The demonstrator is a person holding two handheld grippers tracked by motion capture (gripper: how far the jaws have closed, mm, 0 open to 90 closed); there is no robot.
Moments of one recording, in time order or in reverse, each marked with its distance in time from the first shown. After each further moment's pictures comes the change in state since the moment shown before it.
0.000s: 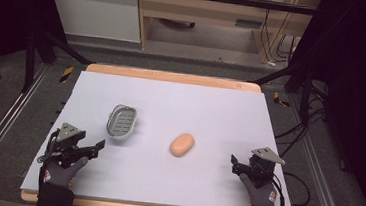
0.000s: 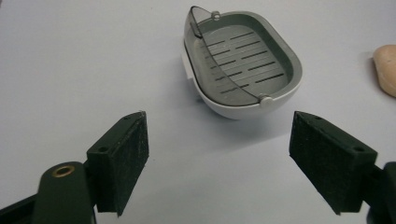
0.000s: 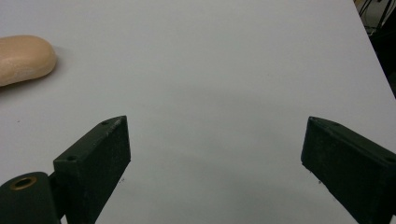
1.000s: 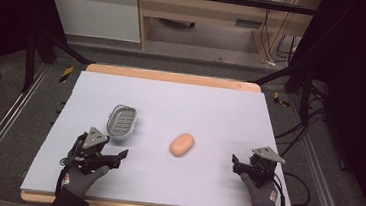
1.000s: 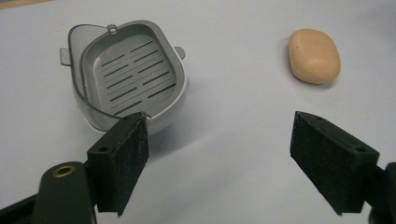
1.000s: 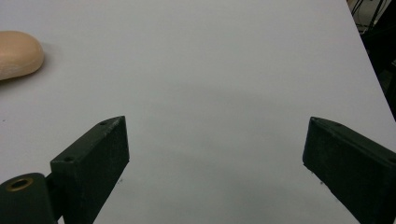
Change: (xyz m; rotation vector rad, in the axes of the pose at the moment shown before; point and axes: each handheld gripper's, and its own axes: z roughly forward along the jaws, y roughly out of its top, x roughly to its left) left arm -0.066 0.015 0.006 0.043 -0.122 0.150; right arm -0.002 0.001 0.001 0.013 -0.027 -0.008
